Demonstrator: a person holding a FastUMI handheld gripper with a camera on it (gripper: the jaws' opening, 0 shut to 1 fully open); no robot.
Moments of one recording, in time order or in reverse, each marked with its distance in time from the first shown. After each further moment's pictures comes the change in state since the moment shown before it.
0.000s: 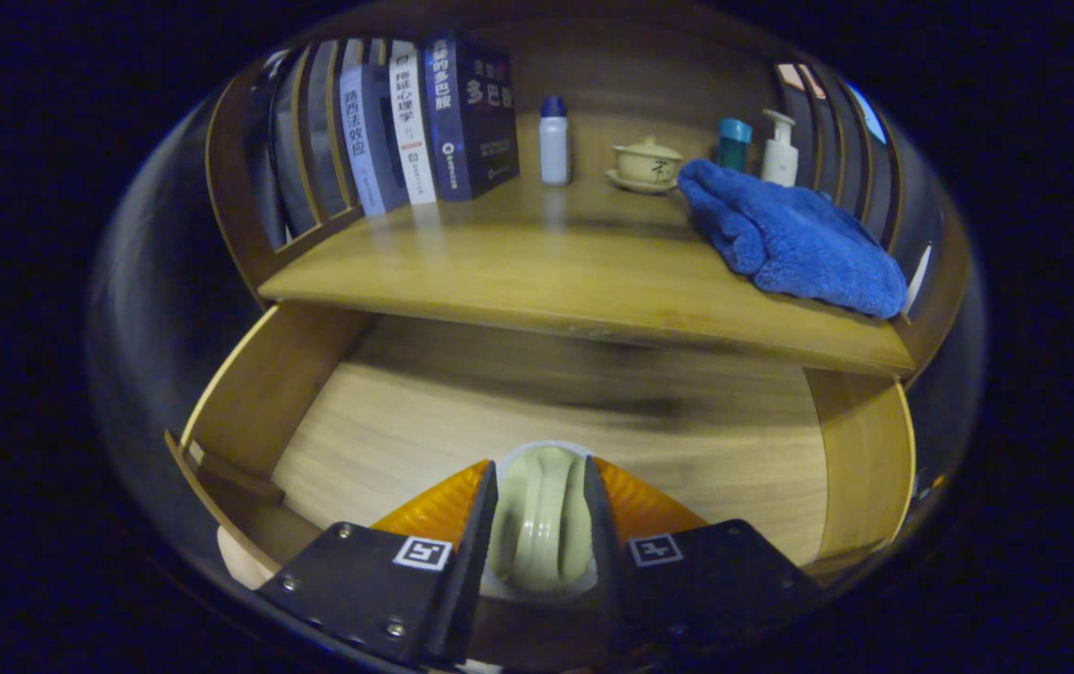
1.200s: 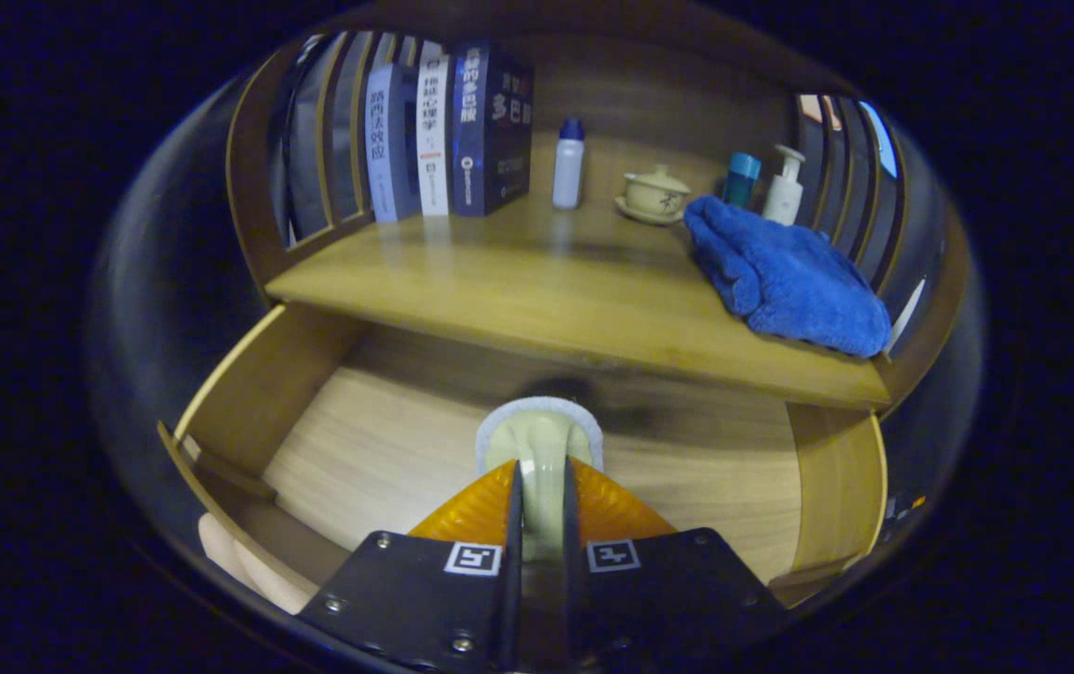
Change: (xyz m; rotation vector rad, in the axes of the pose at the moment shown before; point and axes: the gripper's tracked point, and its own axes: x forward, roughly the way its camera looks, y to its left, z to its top) arm -0.029 0.000 0.033 -0.049 -0.117 -0.037
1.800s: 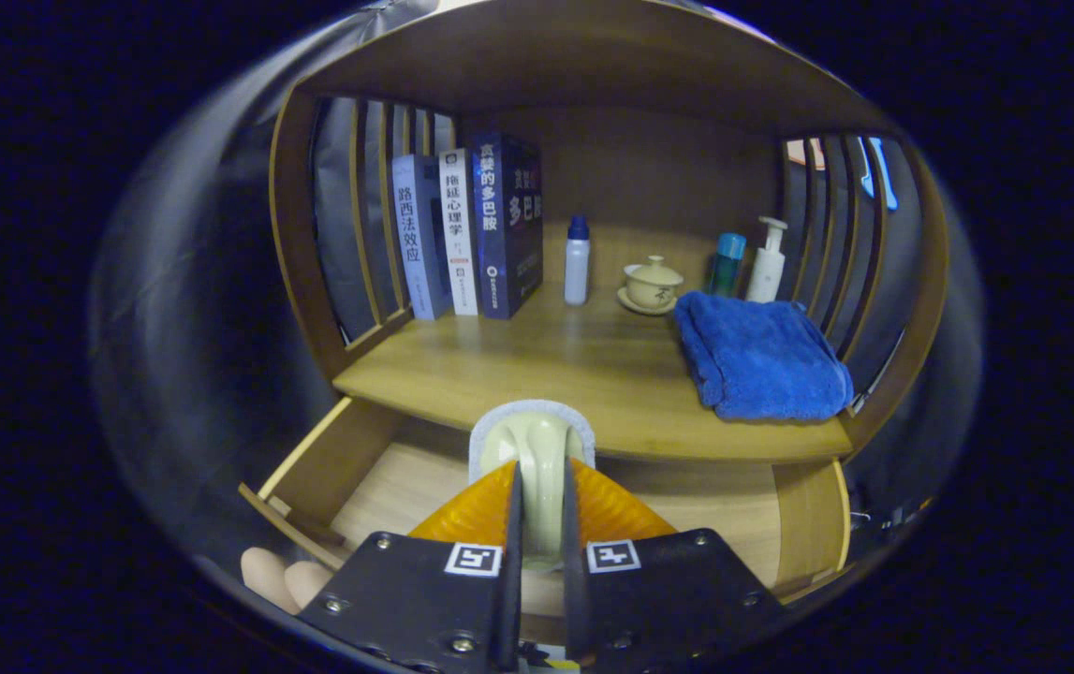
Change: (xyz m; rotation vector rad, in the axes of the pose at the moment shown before) arm -0.051 0.014 0.069 0.041 -0.180 0.049
